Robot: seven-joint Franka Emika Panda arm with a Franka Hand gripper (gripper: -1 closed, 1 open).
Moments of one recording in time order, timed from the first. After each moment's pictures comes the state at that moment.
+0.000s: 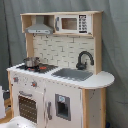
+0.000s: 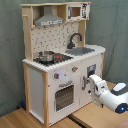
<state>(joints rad) -0.35 -1.20 1.67 -2.40 -0.52 2.34 1.08</state>
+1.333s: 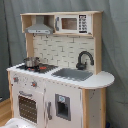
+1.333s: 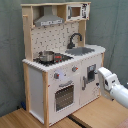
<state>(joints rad) -0.16 -1.20 1.53 -2.39 -0.56 2.18 0.86</state>
